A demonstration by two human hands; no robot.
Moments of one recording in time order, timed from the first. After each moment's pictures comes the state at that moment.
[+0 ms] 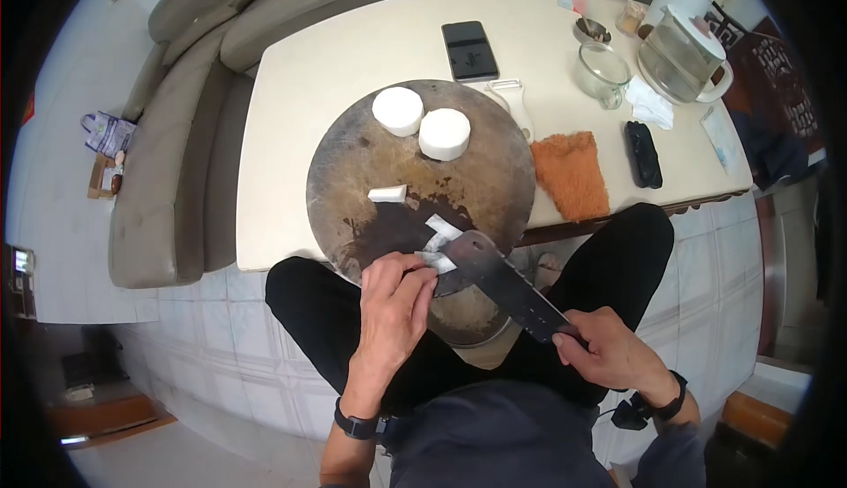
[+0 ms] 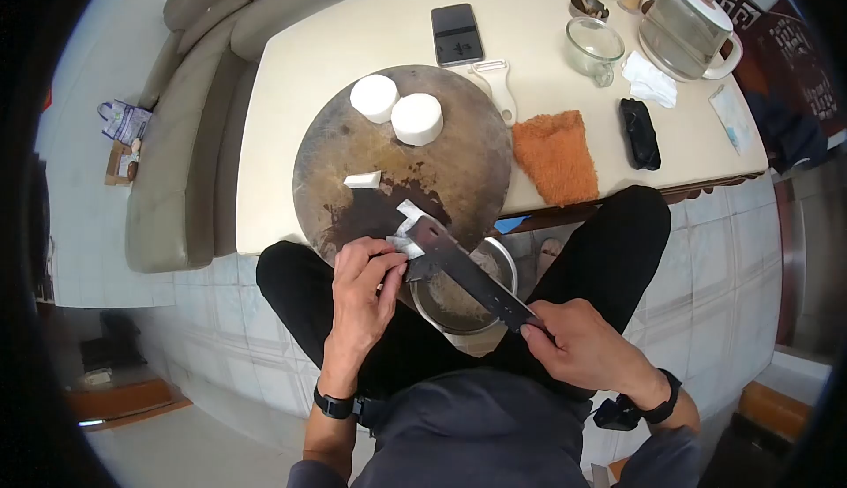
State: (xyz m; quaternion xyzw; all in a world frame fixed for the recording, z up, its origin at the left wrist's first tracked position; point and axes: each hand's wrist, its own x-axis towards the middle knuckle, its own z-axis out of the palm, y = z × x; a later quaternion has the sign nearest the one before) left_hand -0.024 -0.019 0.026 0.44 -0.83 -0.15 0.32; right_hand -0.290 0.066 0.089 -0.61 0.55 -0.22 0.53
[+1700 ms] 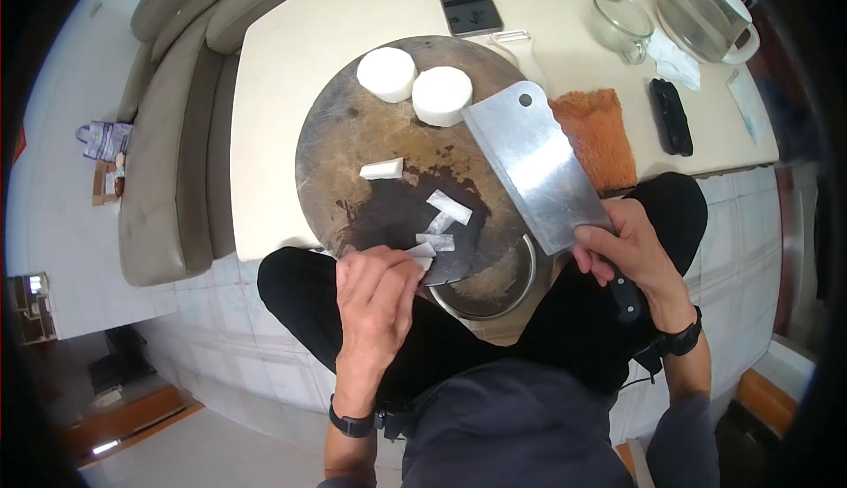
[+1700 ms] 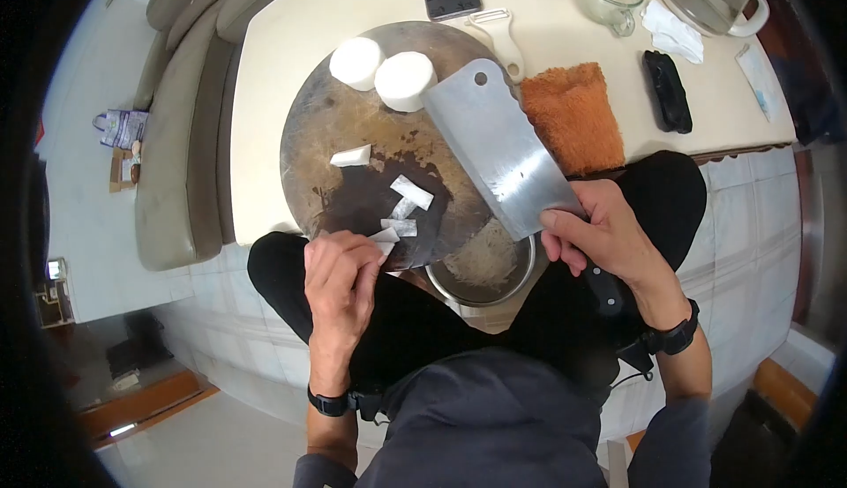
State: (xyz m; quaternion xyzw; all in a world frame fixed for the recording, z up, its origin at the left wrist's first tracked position) left_hand -0.009 -0.025 0.038 0.41 -0.86 -0.08 0.29; right_hand -0.318 0.001 0.035 -0.43 0.51 -0.36 0.65
